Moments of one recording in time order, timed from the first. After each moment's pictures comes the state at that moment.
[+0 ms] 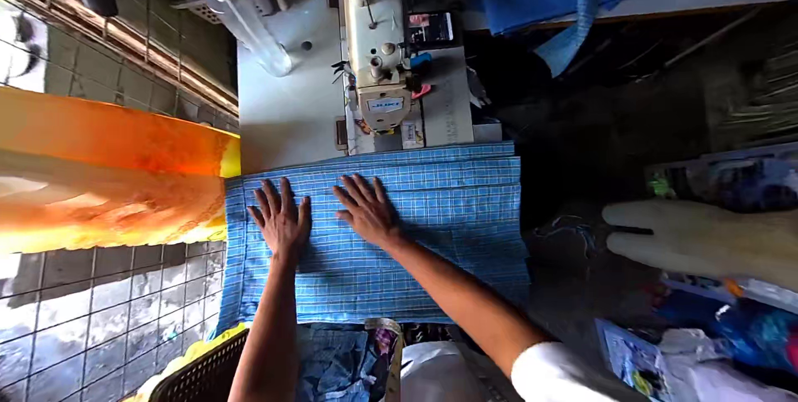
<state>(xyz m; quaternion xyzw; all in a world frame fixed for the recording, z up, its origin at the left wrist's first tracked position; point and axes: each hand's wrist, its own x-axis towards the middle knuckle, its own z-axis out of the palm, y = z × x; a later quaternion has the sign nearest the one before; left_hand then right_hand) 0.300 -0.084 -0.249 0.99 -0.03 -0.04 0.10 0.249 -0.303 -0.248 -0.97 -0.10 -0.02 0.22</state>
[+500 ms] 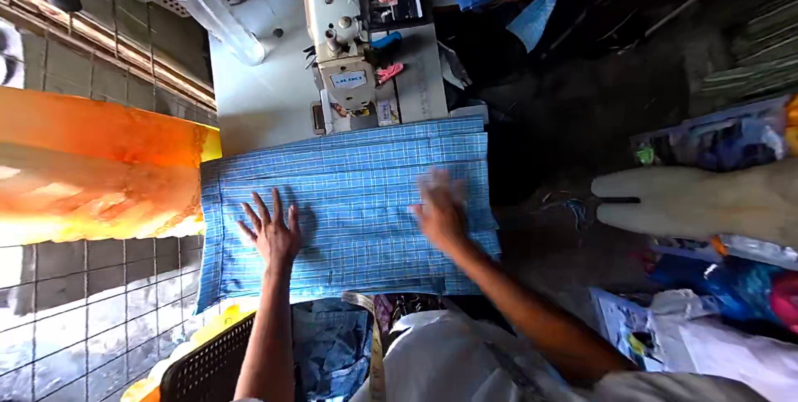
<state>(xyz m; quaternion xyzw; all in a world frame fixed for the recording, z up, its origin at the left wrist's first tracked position) 0.241 -0.095 -0.206 0.99 -0.03 -0.07 0.11 0.119 -0.421 -0.200 -0.96 0.11 -0.01 0.25</state>
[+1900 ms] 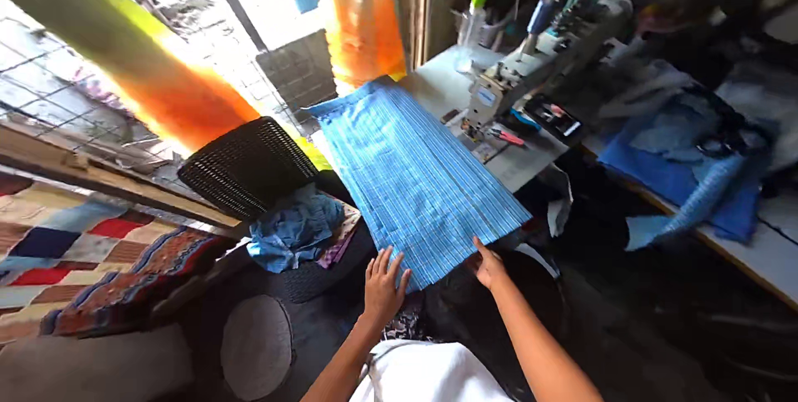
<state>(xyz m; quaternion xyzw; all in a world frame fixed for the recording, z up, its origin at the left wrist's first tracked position) -0.092 -0.444 -0.203 0.92 0.24 0.08 0.30 0.122 -0.614 -0.258 -0.60 0.26 0.35 0.67</state>
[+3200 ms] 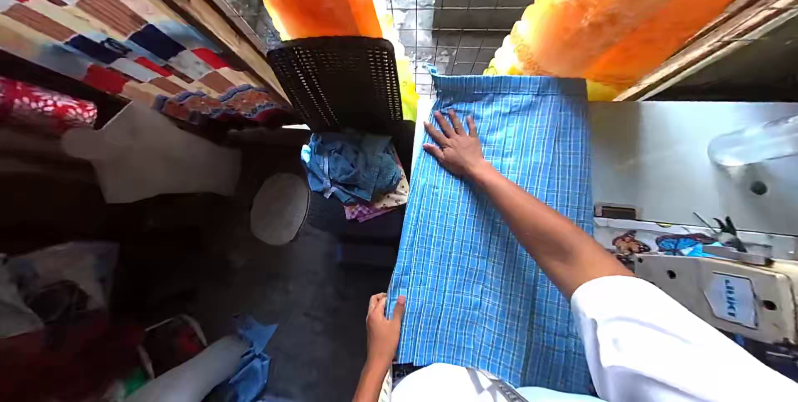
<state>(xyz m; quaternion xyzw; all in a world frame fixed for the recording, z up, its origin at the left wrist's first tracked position) 0.007 -0.470 -0.207 0.44 0.74 0.19 0.47 0.272 -0.142 -0.259 -0.60 -0.78 0.14 0.09</state>
